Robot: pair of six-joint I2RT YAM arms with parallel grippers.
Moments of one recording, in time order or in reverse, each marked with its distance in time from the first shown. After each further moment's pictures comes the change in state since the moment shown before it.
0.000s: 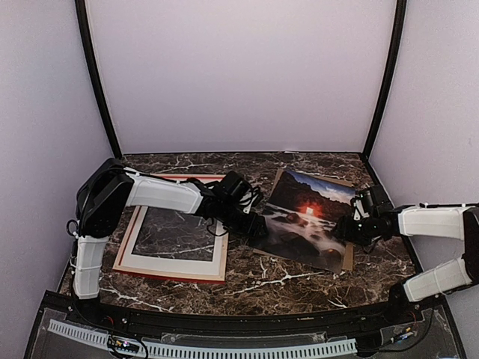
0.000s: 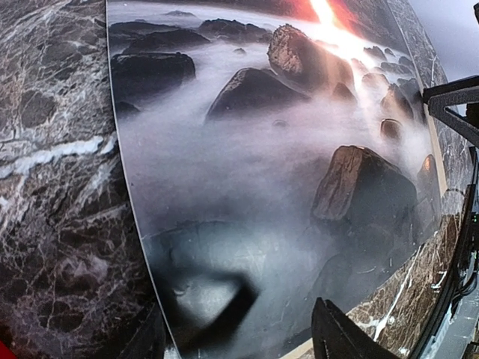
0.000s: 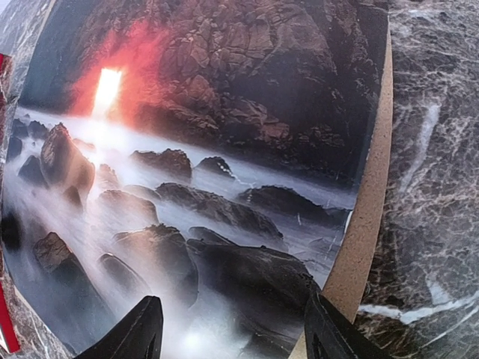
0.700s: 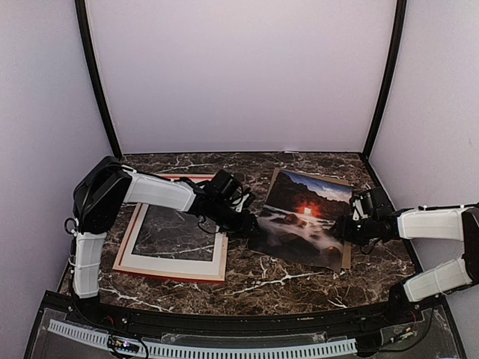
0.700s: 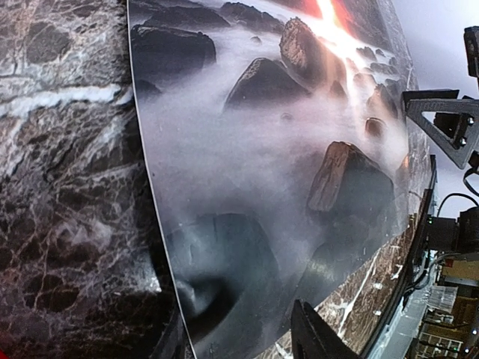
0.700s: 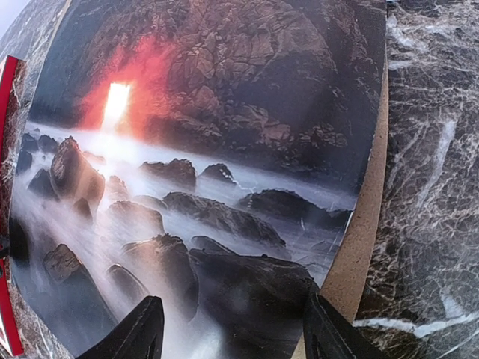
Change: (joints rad) left arm 0.061 -0.012 -0.057 0.039 0.186 -0.106; right arm 0.013 0.002 -0.037 0.097 -0.011 0.011
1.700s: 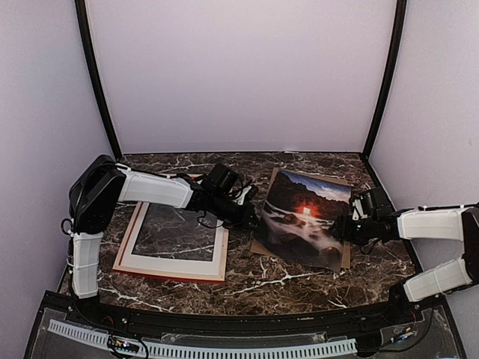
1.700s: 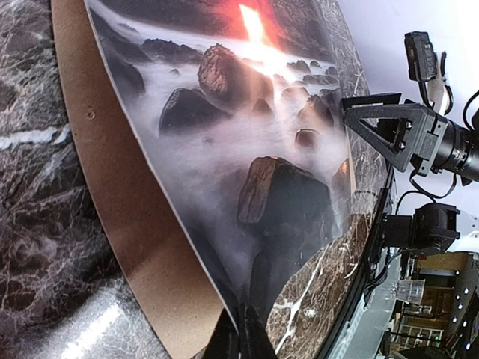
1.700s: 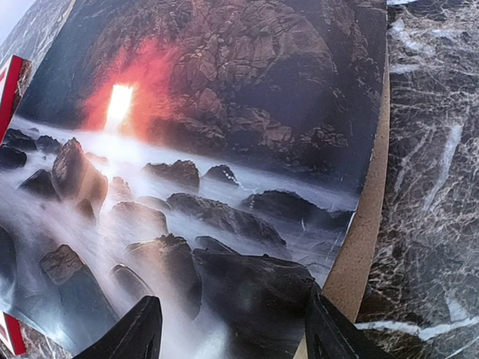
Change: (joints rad) left arm 0.008 -0.035 0.000 0.068 0.102 -0.049; right arm 0.001 0.000 -0.004 0.016 -0.010 0.000
